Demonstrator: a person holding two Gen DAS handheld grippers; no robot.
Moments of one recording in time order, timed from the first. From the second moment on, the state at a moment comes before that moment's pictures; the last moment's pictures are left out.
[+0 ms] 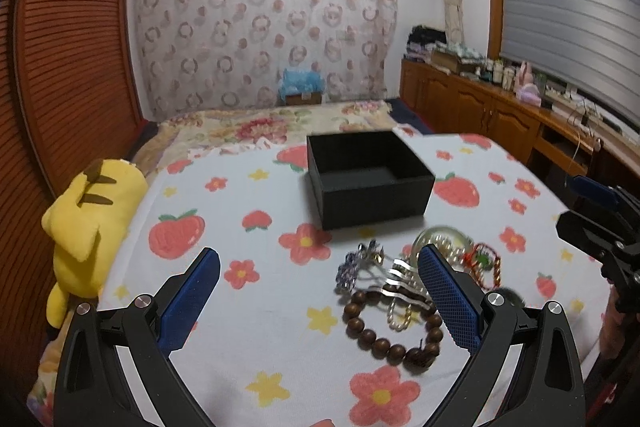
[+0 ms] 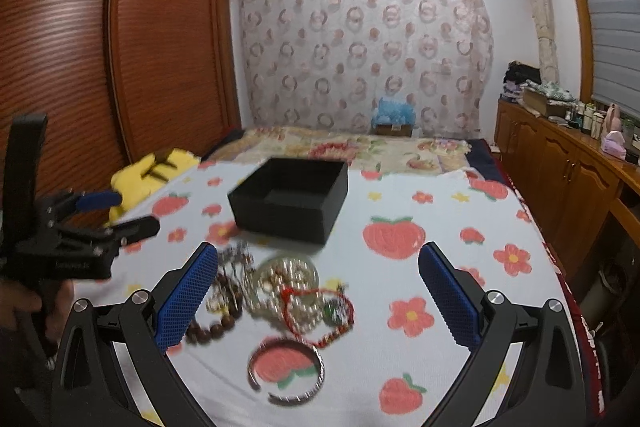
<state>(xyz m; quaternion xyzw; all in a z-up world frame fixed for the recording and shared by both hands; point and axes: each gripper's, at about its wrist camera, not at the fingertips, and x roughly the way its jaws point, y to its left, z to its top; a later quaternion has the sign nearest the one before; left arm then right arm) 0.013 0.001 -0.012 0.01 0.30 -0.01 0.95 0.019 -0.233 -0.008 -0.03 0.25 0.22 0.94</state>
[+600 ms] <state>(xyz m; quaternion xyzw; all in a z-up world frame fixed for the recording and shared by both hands) 0.047 0.010 -0.063 0.00 0.38 -0.08 0.92 0.028 -0.229 -0.081 -0.08 0.37 0.28 0.88</state>
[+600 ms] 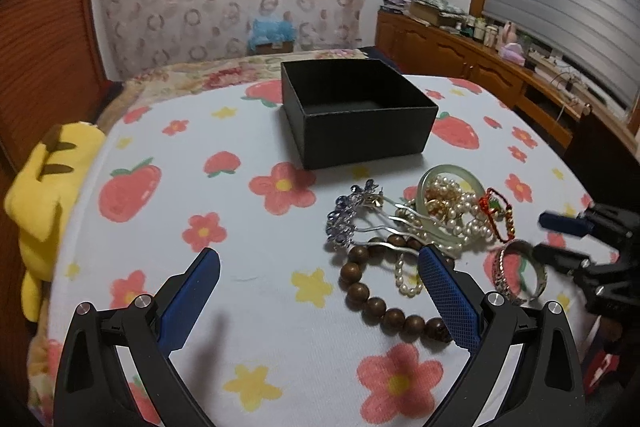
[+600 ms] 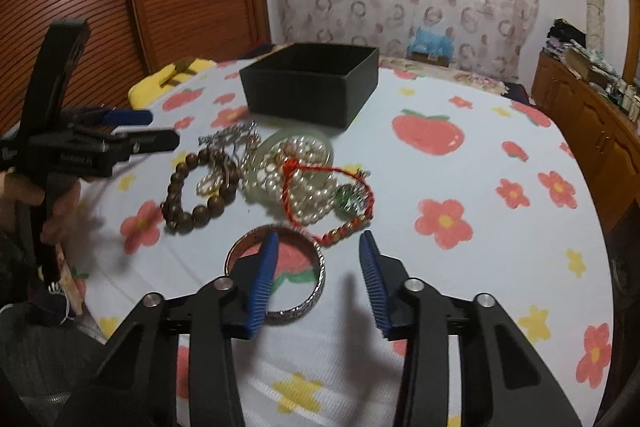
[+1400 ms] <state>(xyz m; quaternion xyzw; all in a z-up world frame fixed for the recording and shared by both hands) 0.113 0.009 -0.082 -0.04 0.46 -0.14 0.88 0.037 -0.229 -0.092 -0.09 0.41 0.30 0.86</state>
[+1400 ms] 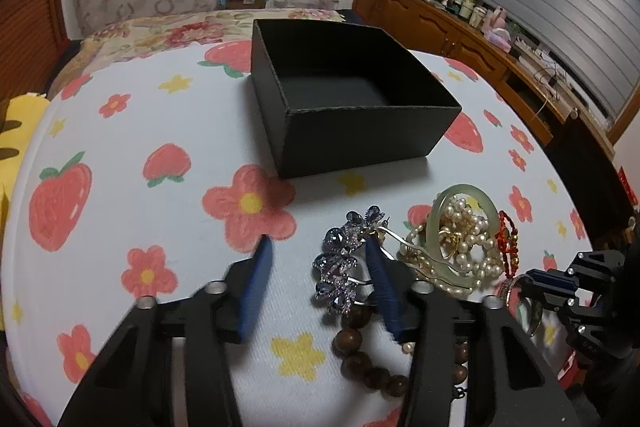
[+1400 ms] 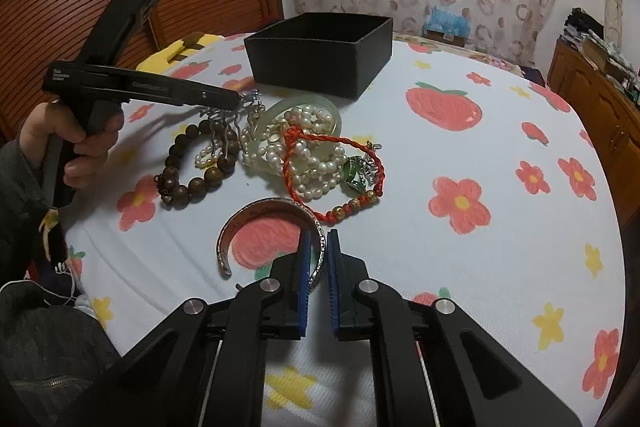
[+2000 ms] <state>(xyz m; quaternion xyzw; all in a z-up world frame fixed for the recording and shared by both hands) 0.106 -0.006 -0.080 0.01 0.45 -0.15 0.88 0.037 -0.224 -0.089 -0.12 0.40 0.30 0.86</state>
